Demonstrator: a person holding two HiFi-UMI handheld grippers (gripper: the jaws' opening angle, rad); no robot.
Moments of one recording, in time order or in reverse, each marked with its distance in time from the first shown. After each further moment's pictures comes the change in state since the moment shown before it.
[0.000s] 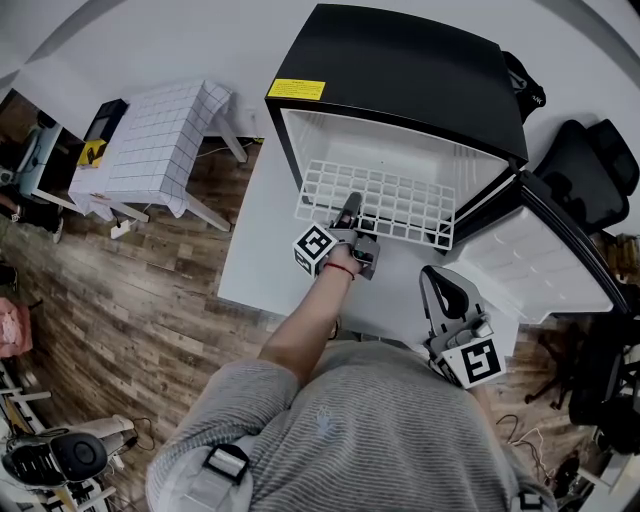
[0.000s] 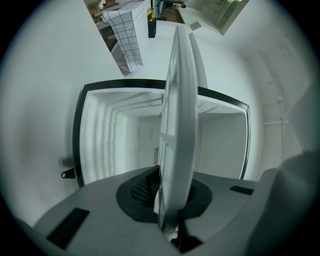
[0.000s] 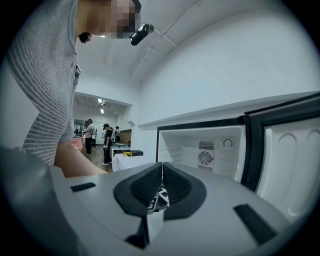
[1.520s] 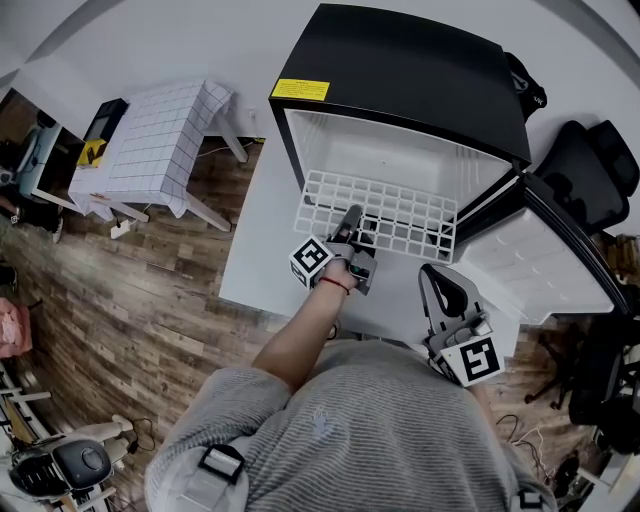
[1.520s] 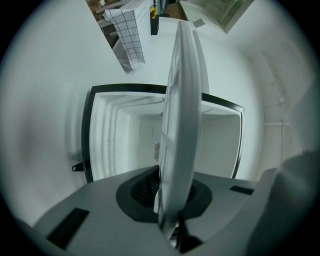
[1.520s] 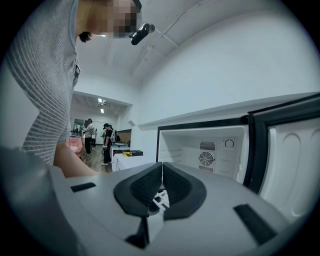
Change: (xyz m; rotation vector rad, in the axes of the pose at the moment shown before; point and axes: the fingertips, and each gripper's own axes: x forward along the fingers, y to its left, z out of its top) left arm -0.028 0.001 -0.010 -0.023 0.046 0.005; right arm 0.006 0.001 -0.002 -0.006 -0.003 0.000
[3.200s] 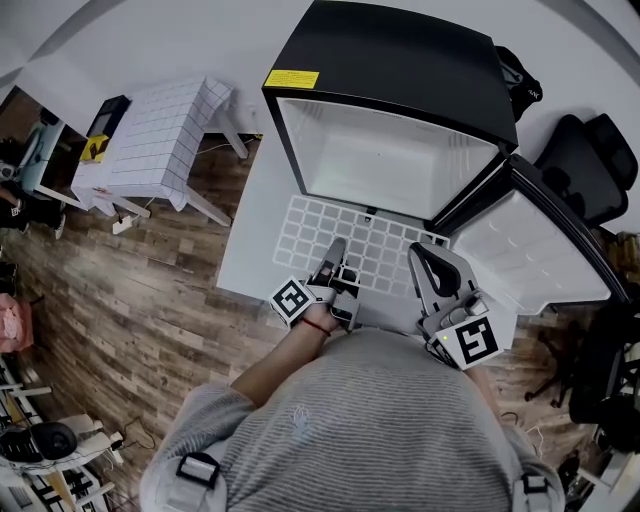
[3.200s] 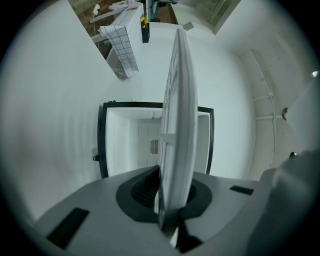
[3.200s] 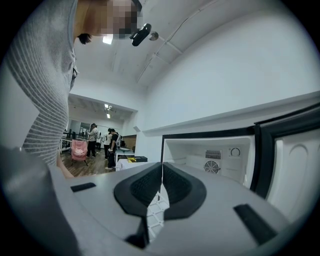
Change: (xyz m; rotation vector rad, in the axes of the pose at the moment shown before) left arm -0.103 -0.040 -0.036 -0.005 -0.016 -0.047; right arm 0.003 0.007 0.025 -0.016 -0.075 0.067
